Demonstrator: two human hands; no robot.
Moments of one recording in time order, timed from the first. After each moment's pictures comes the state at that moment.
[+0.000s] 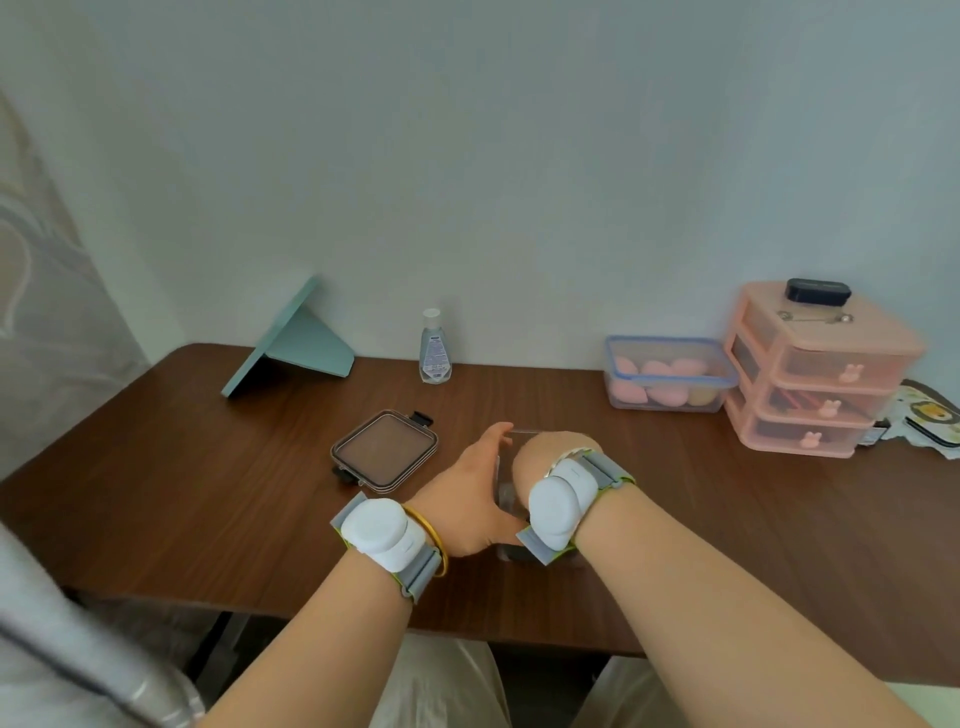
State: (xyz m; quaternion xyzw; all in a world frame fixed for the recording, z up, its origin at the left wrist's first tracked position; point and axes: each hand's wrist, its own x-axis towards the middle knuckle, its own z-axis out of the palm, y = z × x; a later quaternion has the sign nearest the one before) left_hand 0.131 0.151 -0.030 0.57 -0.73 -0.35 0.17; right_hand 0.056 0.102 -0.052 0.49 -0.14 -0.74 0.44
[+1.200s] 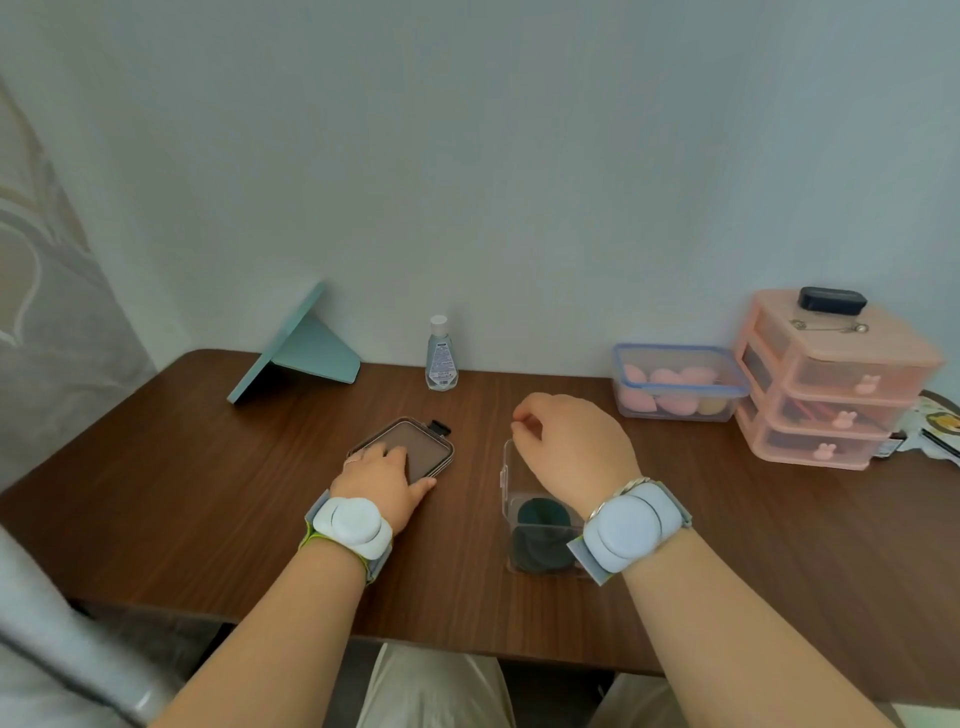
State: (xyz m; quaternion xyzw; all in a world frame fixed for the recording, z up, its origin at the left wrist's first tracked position) left_hand 0.208 0.117 -0.066 0.78 -0.62 -0.08 0.01; right_hand -0.011 0.122 0.014 0.80 -0.56 0.20 -0.05
